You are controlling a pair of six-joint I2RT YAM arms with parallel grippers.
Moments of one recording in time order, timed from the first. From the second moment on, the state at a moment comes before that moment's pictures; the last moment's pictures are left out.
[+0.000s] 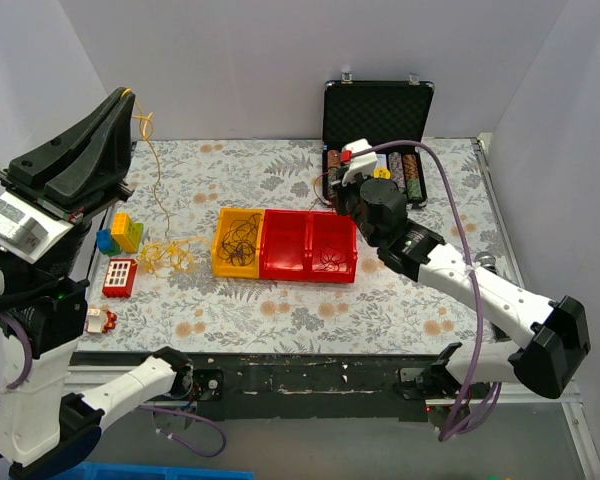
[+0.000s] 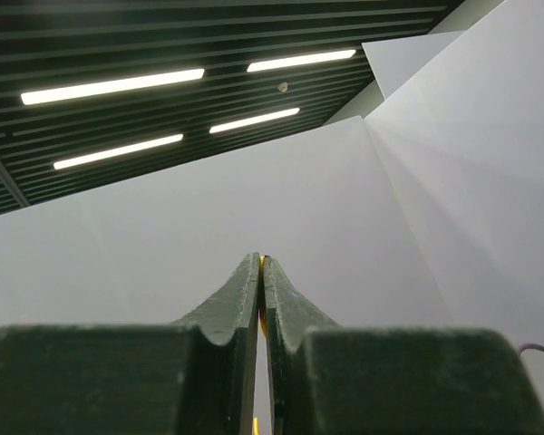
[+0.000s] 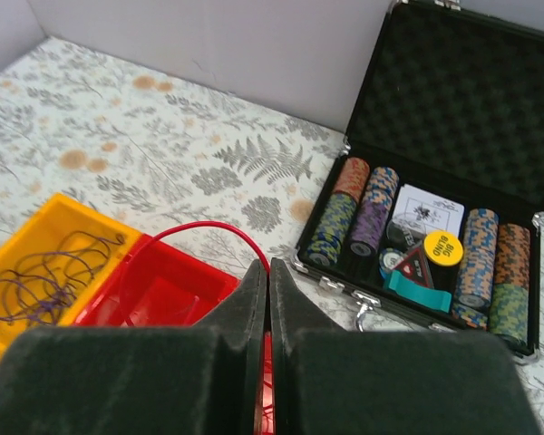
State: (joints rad) left arm -0.54 0.91 1.71 0.12 0.27 0.30; right arm 0.83 1.27 1.11 0.06 0.41 0.00
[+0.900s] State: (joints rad) left arm -0.54 0.90 1.71 0.10 0.29 0.27; right arm 0.76 1.38 0.88 0.02 0.41 0.13
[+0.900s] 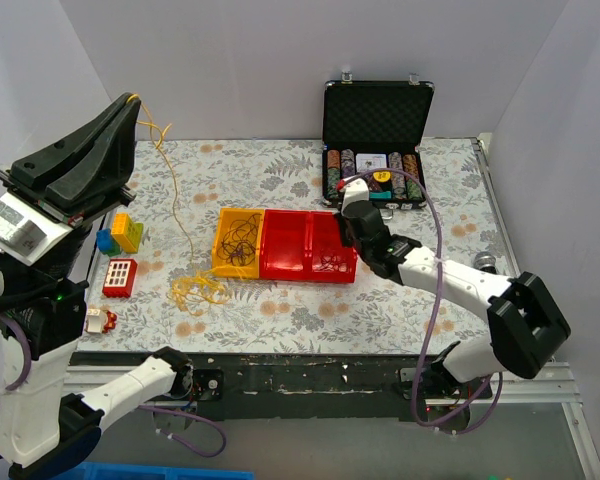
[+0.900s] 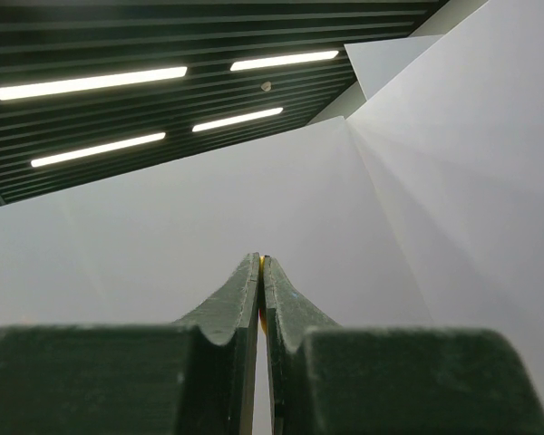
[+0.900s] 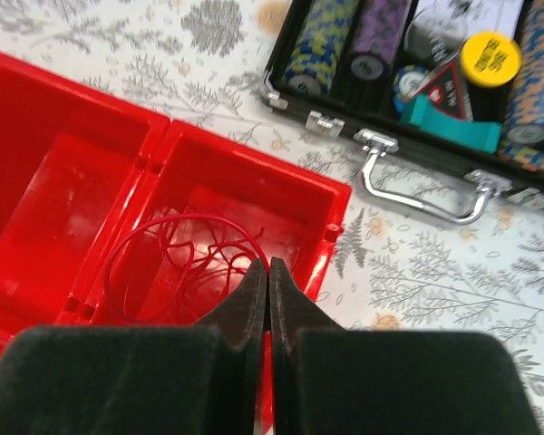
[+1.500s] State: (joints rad) left arm -0.53 0.90 1.72 0.10 0.32 0.23; right arm 0.80 1.34 0.94 -0.05 0.21 0.25
